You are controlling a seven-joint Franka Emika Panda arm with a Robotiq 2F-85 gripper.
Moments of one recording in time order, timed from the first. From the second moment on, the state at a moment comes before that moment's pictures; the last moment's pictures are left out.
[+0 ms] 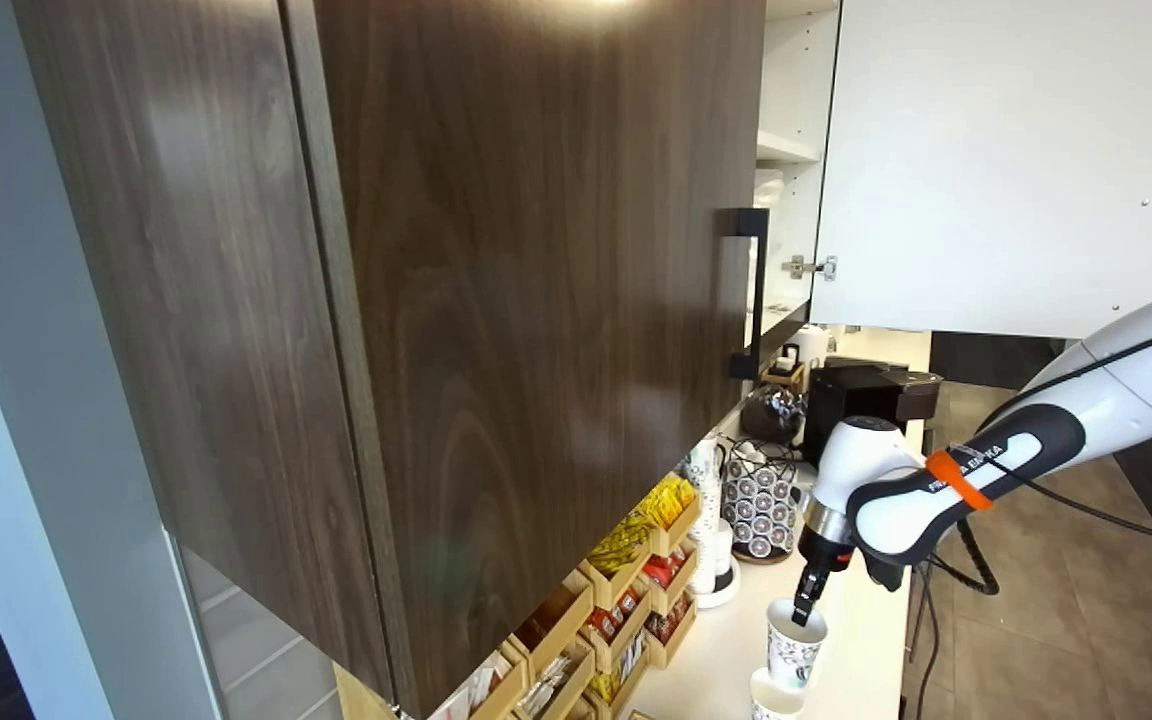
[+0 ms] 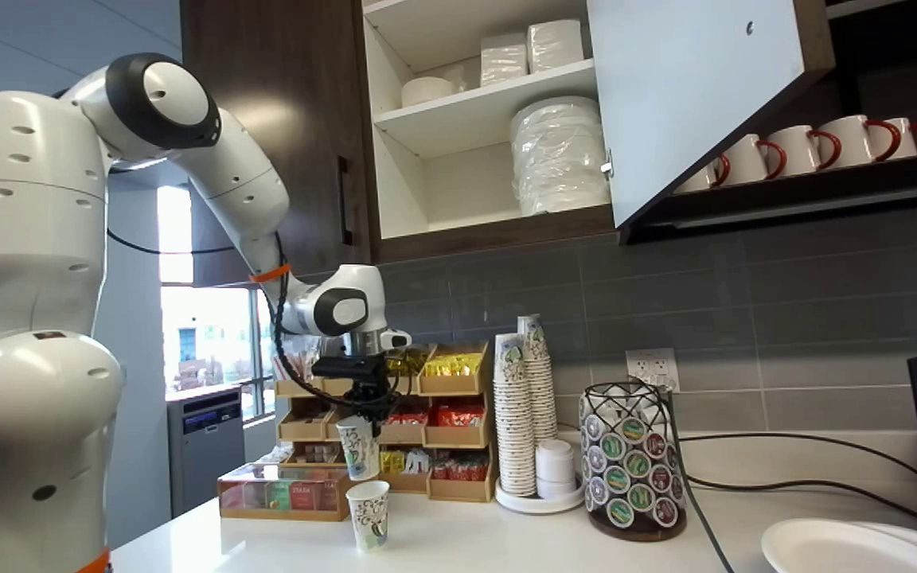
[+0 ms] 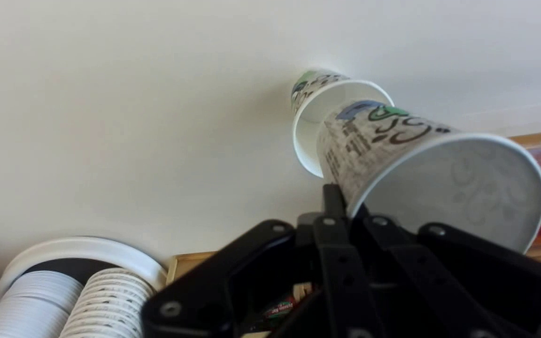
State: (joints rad) arm 0.14 0.01 0.18 -2.44 0.17 2.62 -0.24
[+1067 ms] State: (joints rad) arm 0.14 0.13 0.19 -2.43 0.17 2.73 -0.29
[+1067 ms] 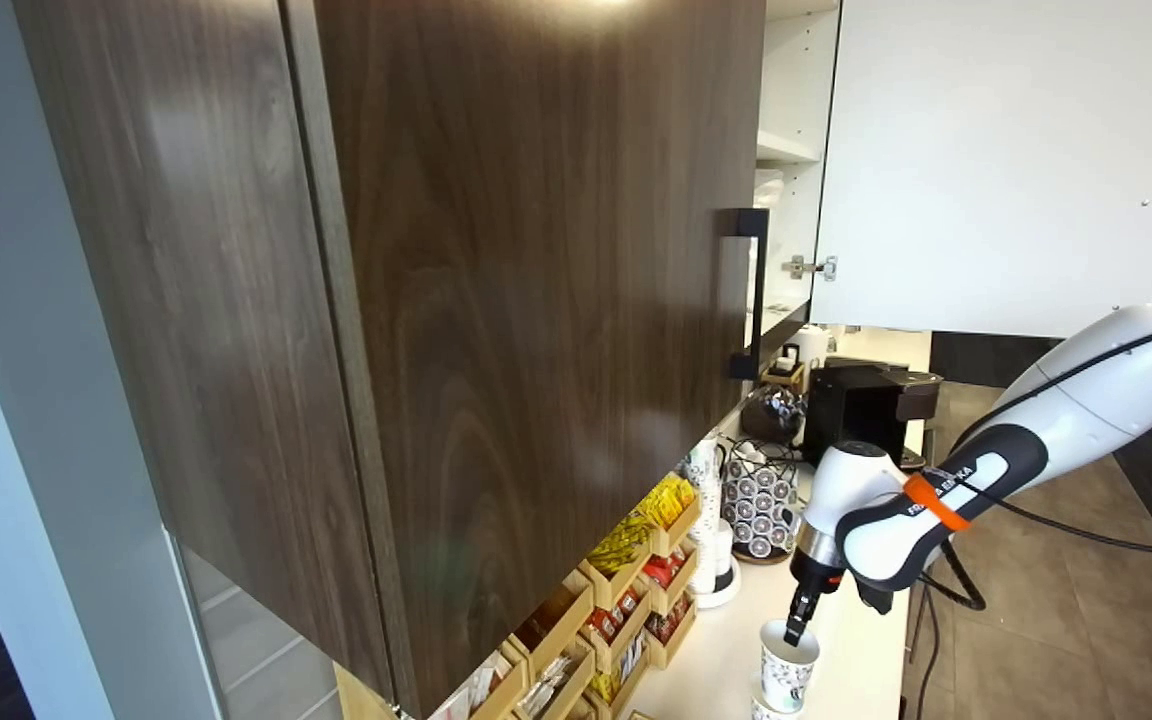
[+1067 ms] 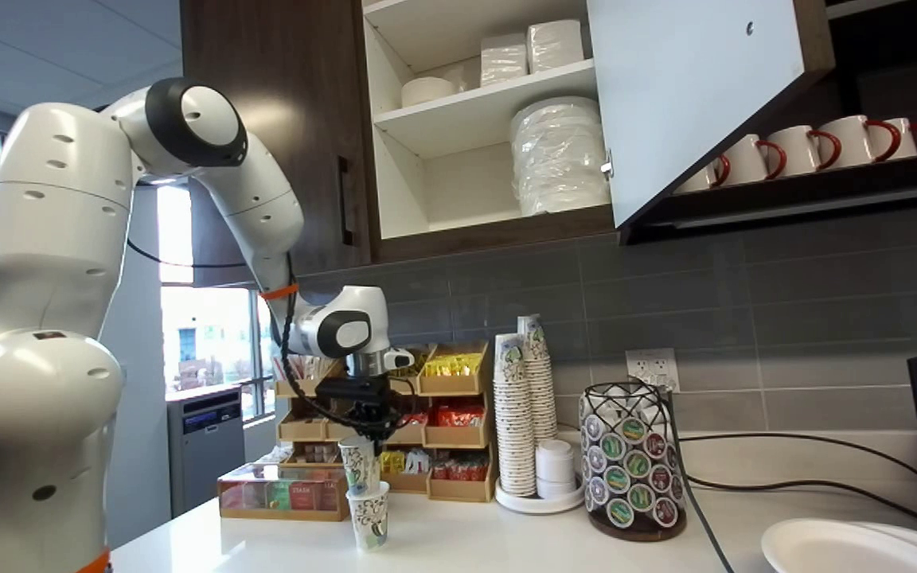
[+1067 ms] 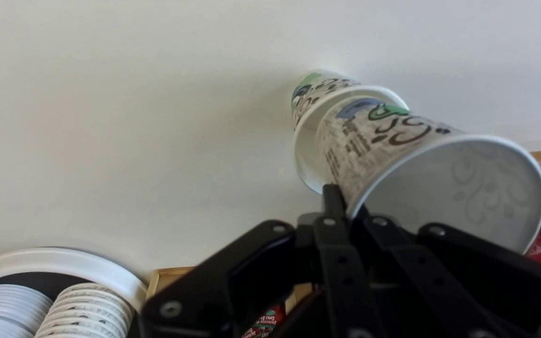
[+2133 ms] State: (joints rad) arm 0.12 0.28 0.21 -2.38 0.16 2.73 -0.30
